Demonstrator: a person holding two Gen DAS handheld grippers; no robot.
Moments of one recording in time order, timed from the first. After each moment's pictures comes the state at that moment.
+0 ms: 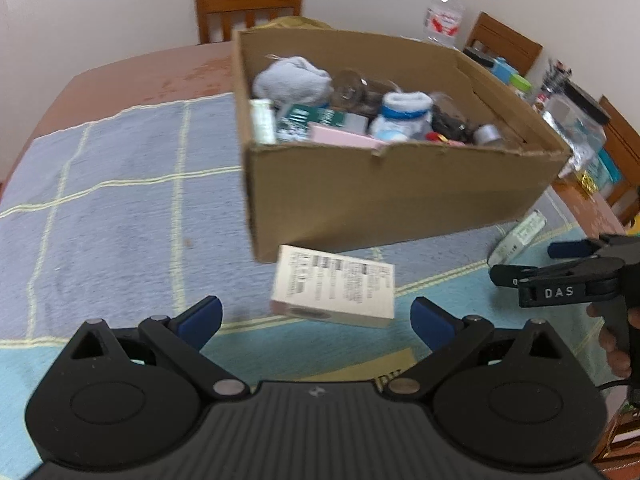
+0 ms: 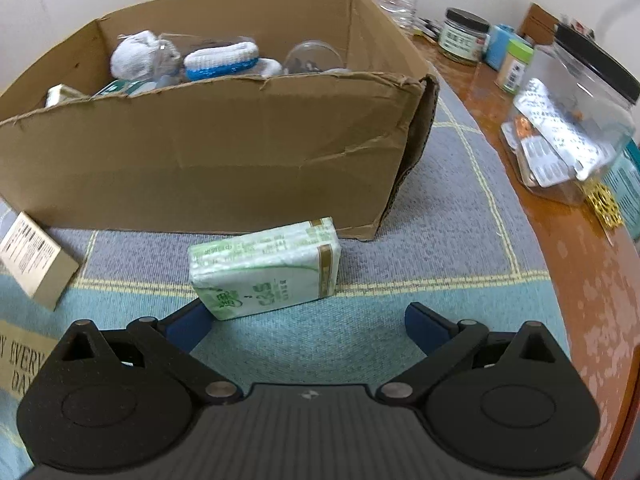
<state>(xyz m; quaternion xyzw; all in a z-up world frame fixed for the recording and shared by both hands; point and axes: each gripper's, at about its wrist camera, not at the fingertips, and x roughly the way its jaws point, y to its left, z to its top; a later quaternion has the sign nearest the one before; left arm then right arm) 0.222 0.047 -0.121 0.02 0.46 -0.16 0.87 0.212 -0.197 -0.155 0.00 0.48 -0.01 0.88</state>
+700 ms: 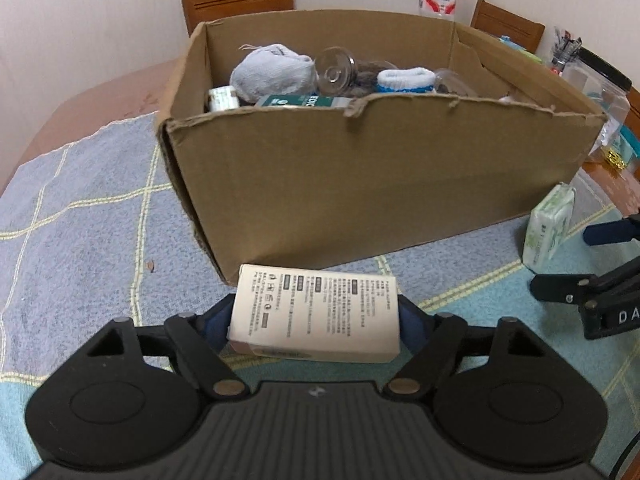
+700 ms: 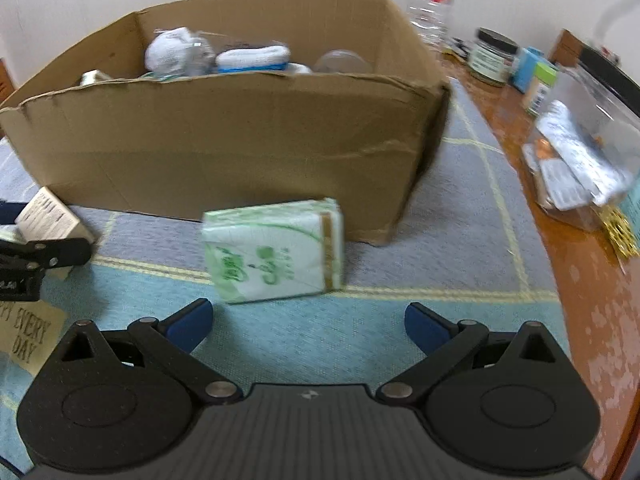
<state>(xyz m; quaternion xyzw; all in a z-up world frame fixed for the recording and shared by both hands) 0.241 0.019 -0.153 0.06 0.44 -0.14 0.89 0.203 -0.199 -0.155 -0.02 0.47 0.04 0.88</state>
